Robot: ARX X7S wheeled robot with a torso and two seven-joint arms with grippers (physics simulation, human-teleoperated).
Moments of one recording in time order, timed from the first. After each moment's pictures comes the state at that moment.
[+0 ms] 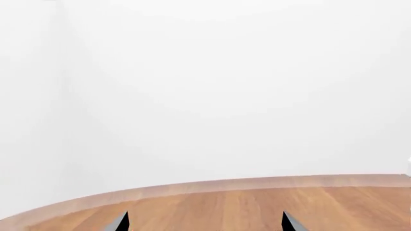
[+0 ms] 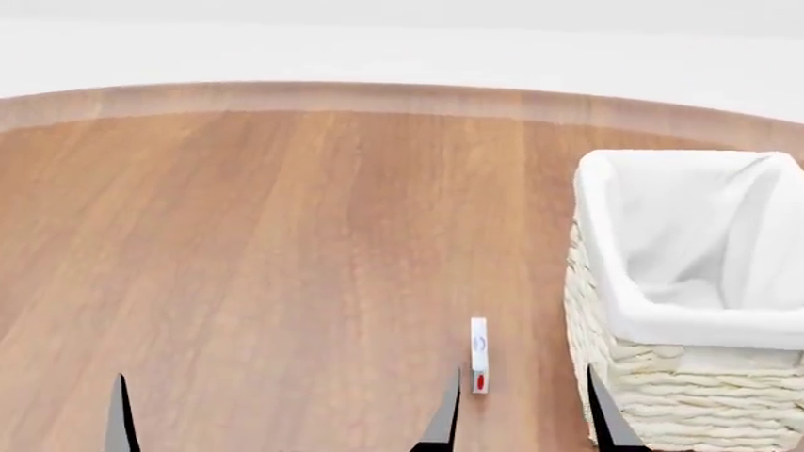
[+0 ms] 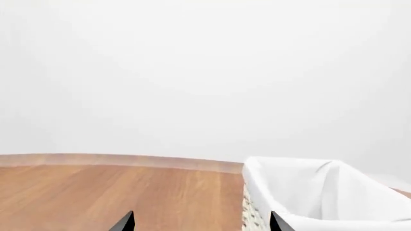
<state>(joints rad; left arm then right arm) 0.10 -0.22 0.14 0.35 -0.03 0.08 -0.25 -0.03 0.19 -0.24 -0.58 0.07 0.33 0.31</state>
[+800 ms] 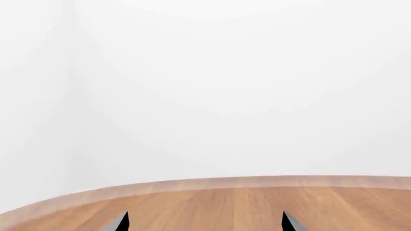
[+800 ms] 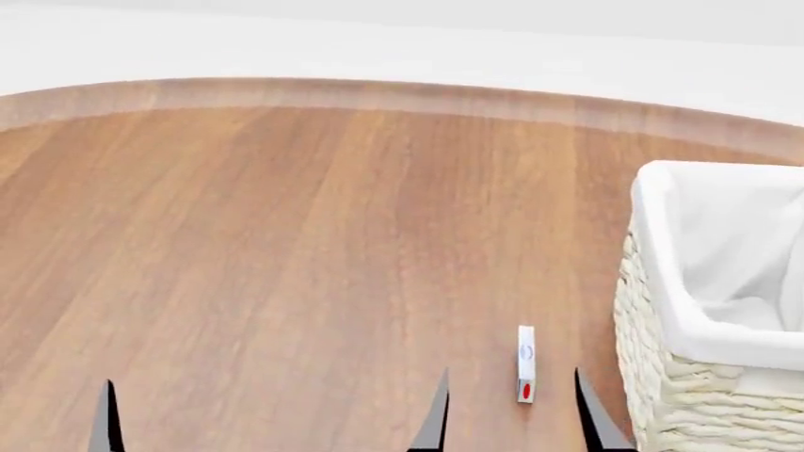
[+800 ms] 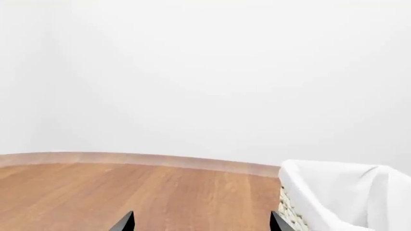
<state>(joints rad) 0.13 -0.28 0.13 0.38 -0.14 0.10 -0.22 -0.03 0.21 -0.27 -0.57 0.10 0.30 0.33</state>
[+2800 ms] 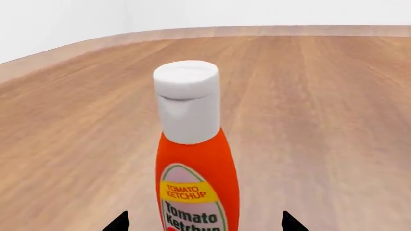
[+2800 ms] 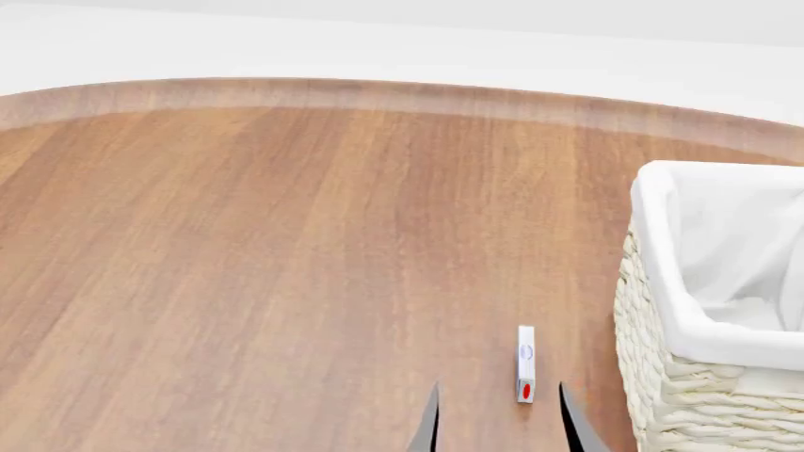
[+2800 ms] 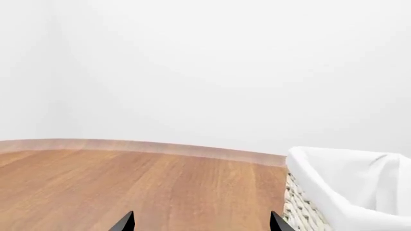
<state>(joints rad) 0.53 -0.59 0.35 -0.26 -0.52 0.75 -0.38 -0.02 0.25 -0.33 -0.49 0.13 0.25 0.37</state>
